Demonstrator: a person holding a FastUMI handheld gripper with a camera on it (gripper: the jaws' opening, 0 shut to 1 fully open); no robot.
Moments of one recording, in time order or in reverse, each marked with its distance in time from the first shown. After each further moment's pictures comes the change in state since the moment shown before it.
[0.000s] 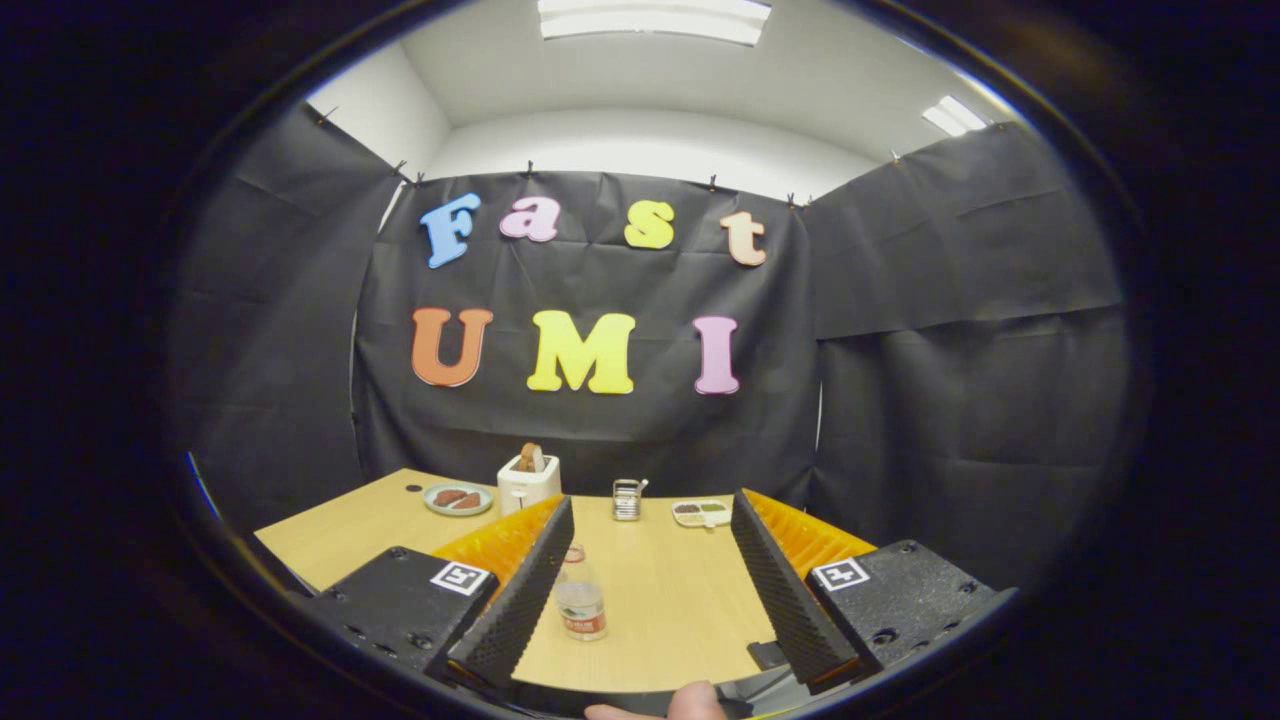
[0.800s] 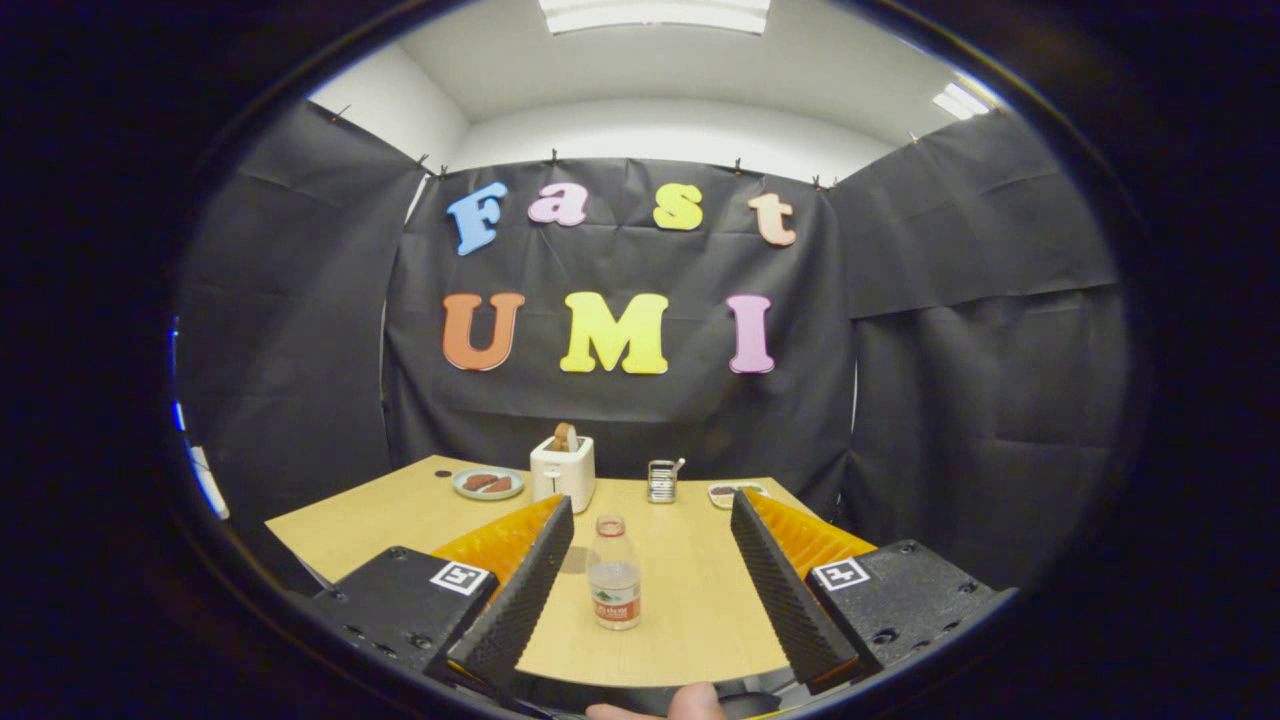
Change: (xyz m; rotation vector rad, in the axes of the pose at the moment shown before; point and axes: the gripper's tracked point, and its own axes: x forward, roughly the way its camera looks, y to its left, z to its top) arm 0.013 0.032 -0.053 0.015 0.033 0.096
